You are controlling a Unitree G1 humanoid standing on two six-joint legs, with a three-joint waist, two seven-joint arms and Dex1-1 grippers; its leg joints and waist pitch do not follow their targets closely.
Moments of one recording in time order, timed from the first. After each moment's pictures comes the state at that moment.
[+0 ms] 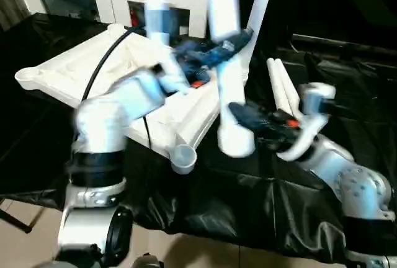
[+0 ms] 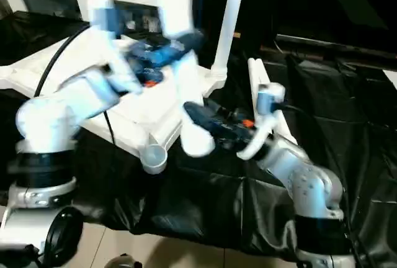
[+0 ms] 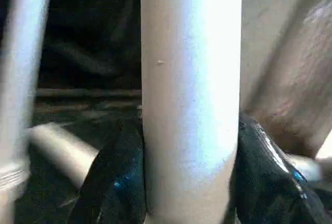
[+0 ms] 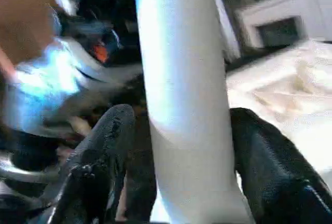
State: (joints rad) left arm -0.81 0.15 0.01 0.00 -0.66 0.80 -0.48; right arm -0.38 -0.26 -0.06 -0.07 0.77 0.70 0.78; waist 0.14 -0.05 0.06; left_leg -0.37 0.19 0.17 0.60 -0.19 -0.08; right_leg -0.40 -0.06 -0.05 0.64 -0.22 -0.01
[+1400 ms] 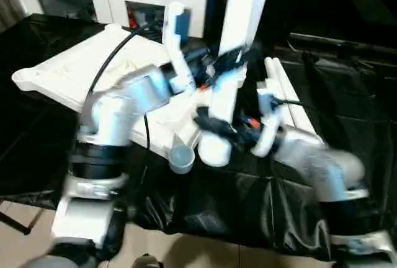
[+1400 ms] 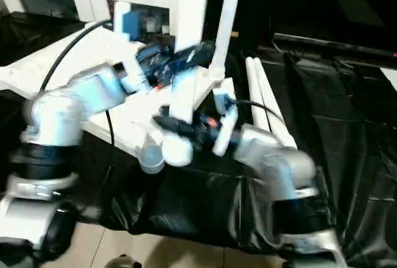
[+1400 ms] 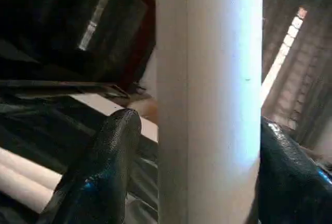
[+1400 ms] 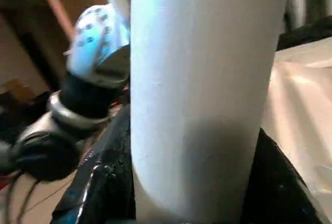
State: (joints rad) left arm -0.82 0.21 0.06 0.07 -0.82 0.89 -0.79; right arm -0.46 -0.30 0.09 -0.01 0.75 0.71 1.04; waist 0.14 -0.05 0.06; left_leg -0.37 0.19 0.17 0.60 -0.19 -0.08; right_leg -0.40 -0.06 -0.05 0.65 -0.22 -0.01
